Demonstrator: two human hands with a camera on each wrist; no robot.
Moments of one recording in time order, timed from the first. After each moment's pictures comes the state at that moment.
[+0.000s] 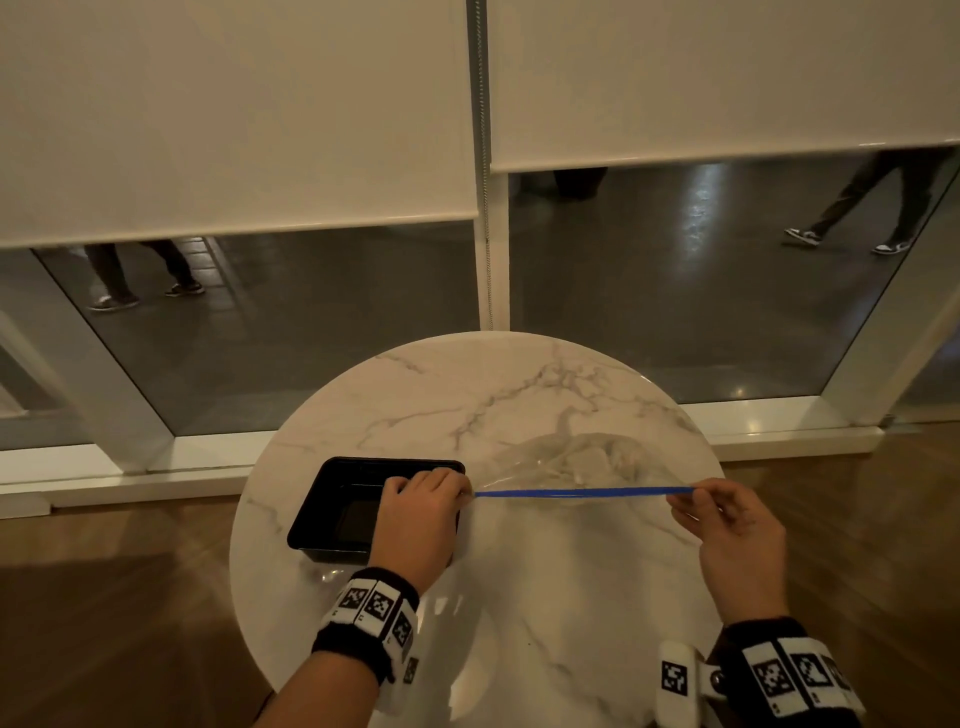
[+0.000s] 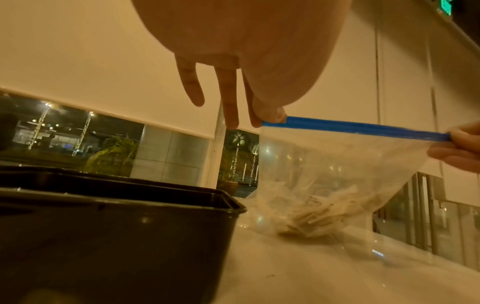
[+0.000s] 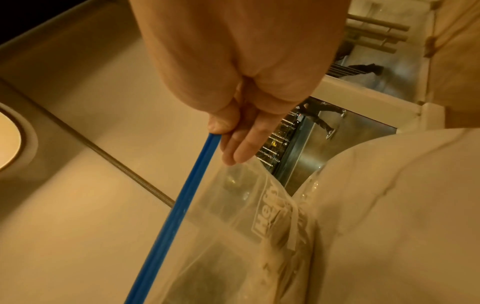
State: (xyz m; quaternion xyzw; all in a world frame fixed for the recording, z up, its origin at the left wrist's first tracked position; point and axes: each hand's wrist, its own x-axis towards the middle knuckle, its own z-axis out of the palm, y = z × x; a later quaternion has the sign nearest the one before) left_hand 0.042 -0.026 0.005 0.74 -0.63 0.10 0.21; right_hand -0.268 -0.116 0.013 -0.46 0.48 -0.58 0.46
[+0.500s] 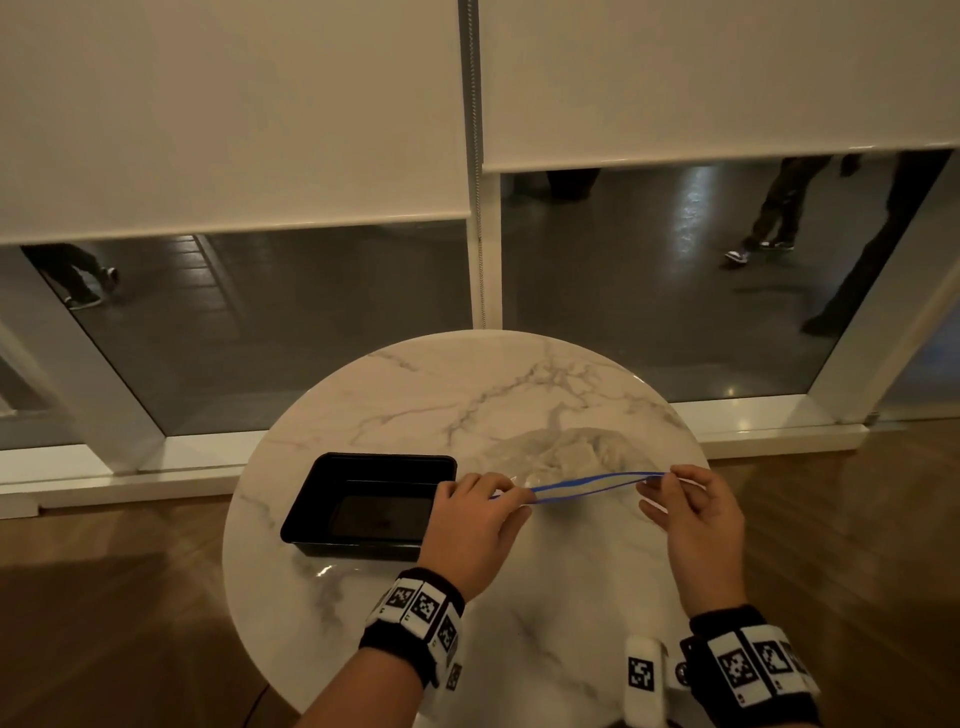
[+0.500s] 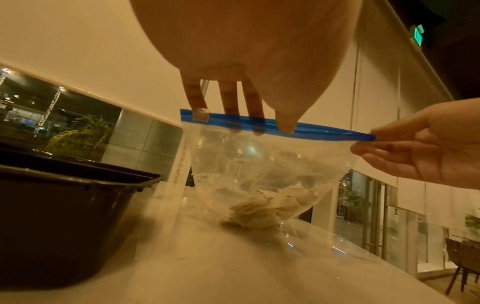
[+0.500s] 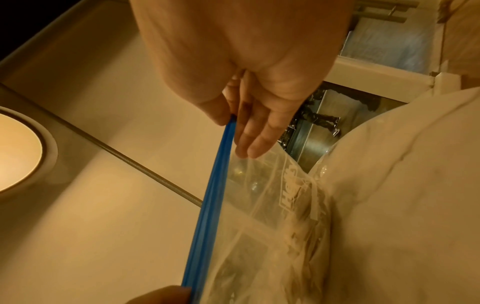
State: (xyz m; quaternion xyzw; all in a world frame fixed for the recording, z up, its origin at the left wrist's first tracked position) left_hand -0.015 -0.035 -0.001 0.67 -0.70 0.06 0.24; right_hand -0.248 -0.103 0.023 -0.42 0.48 -0.59 0.49
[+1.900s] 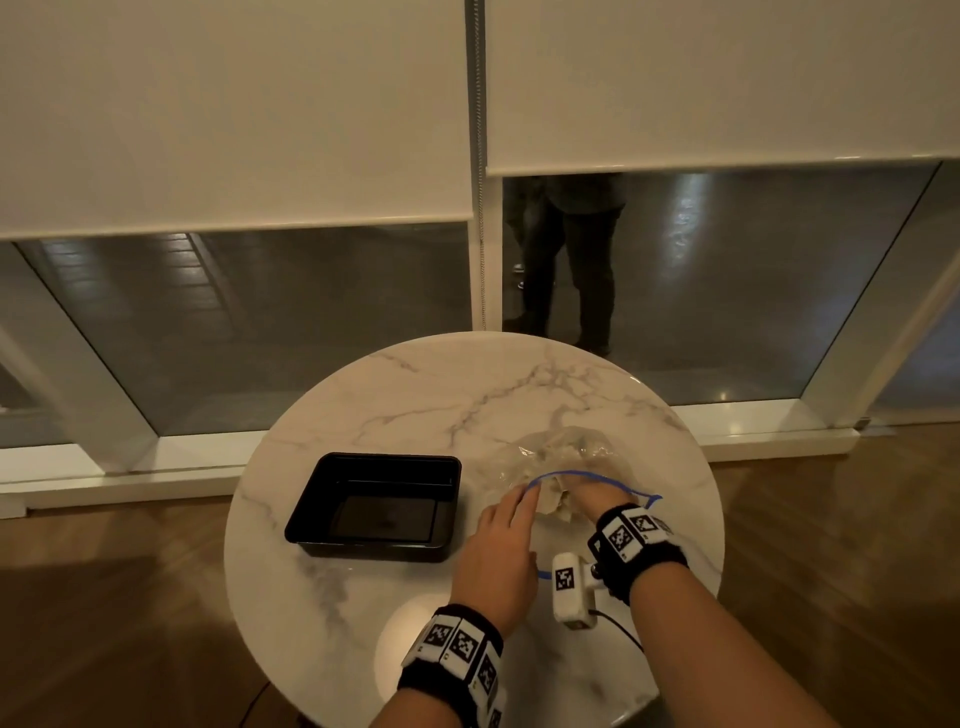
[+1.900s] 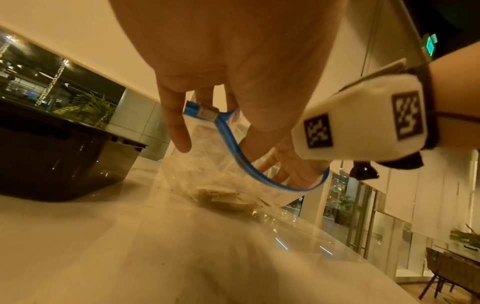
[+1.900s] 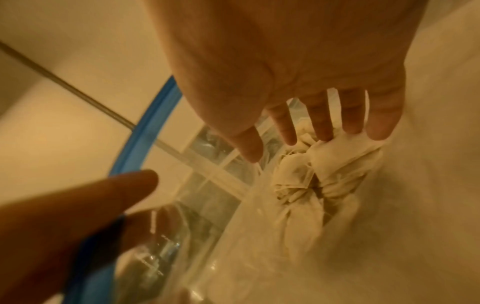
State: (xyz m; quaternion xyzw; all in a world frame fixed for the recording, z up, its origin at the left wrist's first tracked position) left_hand -0.048 -0.022 -0.014 0.71 -0.66 -0.11 0.22; right_hand -0.147 -0.176 0.004 -0.59 0.67 -0.01 0.46
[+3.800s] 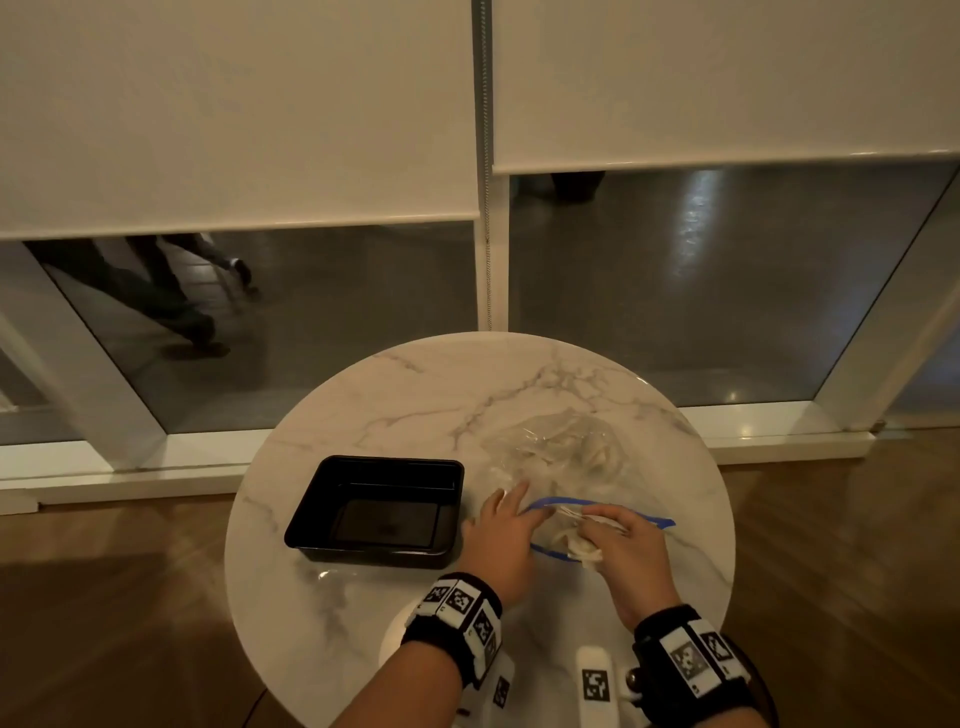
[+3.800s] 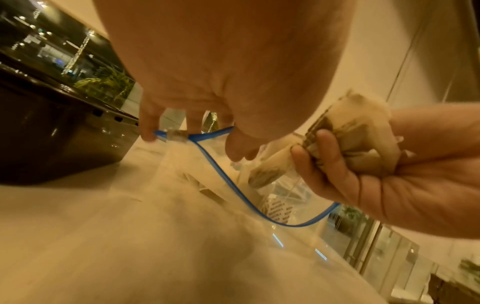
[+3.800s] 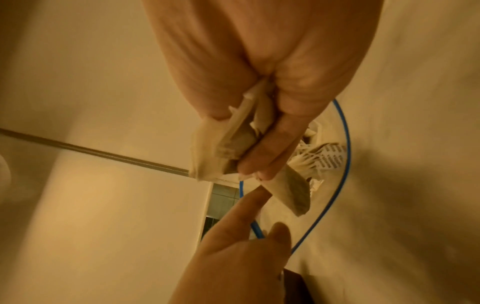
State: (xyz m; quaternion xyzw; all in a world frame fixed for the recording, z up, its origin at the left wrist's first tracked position) left_hand -0.031 -0.054 -0.016 0.71 -0.67 -0.18 0.11; right_hand -0.190 -0.103 -0.027 -0.43 0.52 -0.45 0.58
